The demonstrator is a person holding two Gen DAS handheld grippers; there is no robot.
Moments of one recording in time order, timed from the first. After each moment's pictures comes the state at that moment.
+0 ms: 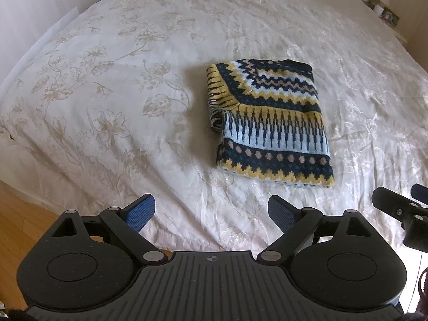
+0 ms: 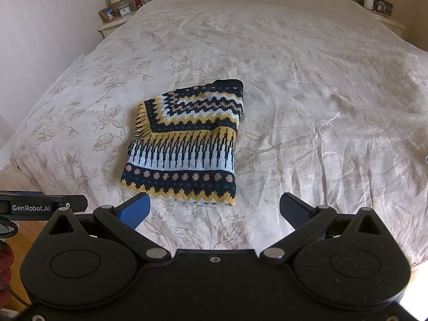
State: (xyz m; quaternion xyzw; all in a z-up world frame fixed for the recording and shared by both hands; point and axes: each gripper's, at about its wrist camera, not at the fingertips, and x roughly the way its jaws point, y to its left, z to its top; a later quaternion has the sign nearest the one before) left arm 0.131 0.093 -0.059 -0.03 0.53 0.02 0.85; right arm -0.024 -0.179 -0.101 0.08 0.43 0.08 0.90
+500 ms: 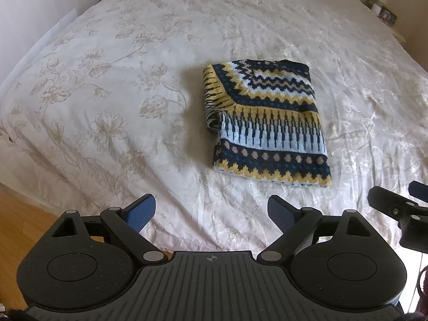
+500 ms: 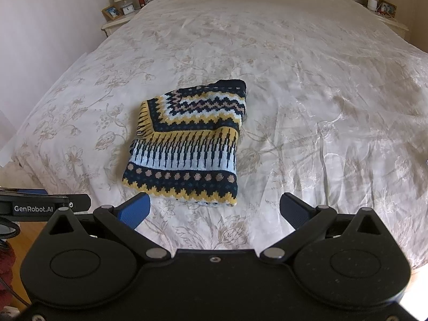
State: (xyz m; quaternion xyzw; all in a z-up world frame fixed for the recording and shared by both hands) left arm 0.129 0.088 -0.059 -0.02 0.53 0.02 0.85; right arm -0.023 -0.177 -0.101 0.08 0.43 0.08 0.89
